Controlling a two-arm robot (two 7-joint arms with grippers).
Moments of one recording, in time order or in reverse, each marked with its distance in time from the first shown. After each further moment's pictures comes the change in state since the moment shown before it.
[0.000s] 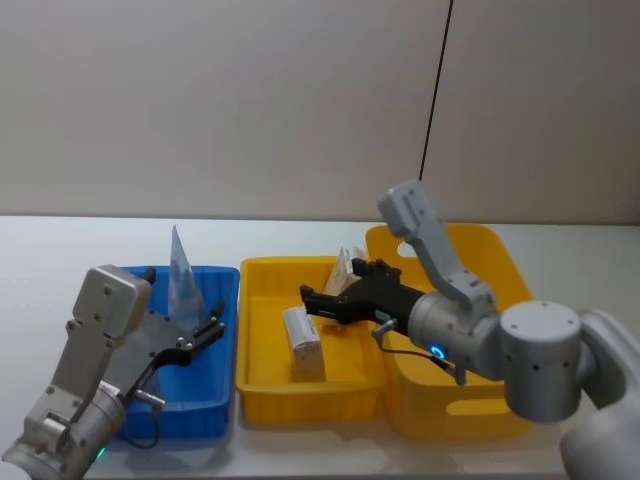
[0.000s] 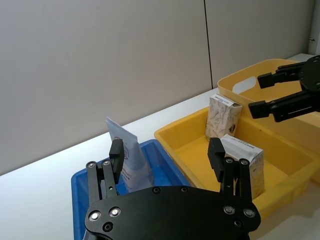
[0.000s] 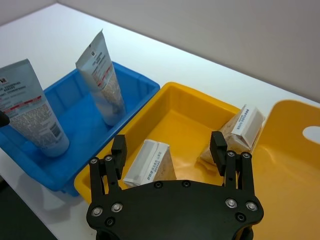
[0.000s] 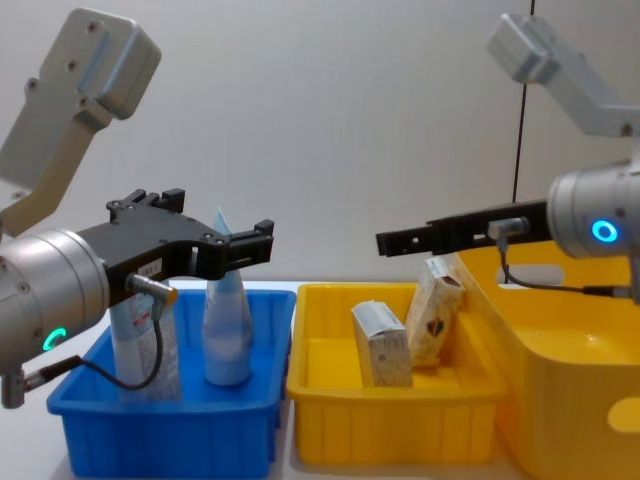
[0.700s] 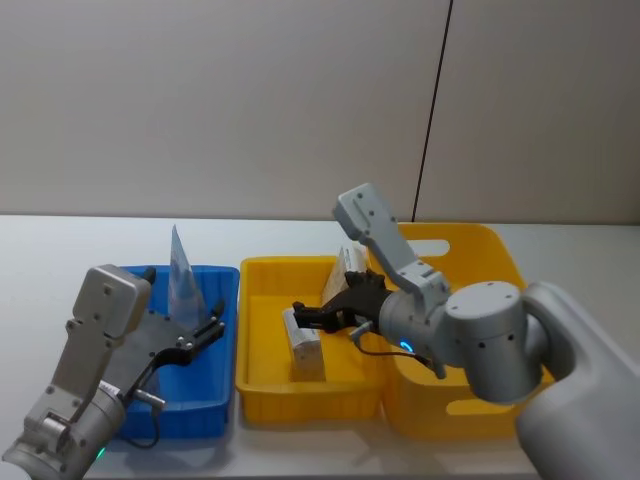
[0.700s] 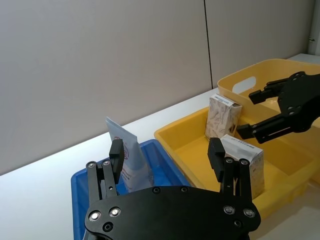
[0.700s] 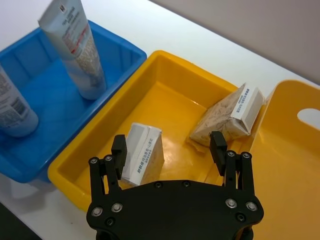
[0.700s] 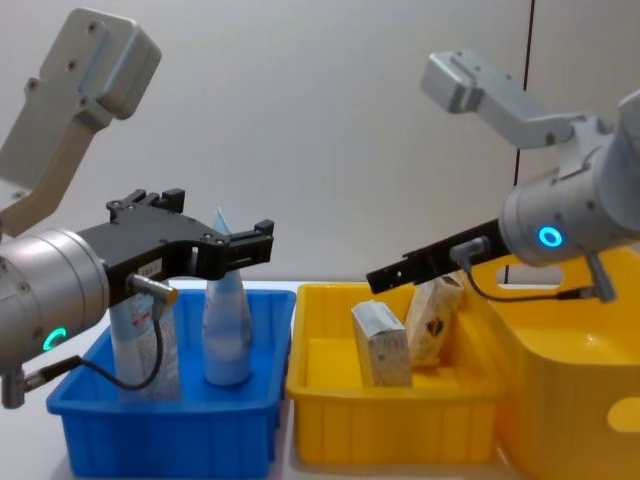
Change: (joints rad) left arm 0.000 0.000 0.000 0.000 0.000 0.000 0.000; right arm 0.083 -0.053 -0.081 0.066 -0.102 0.168 -0.090
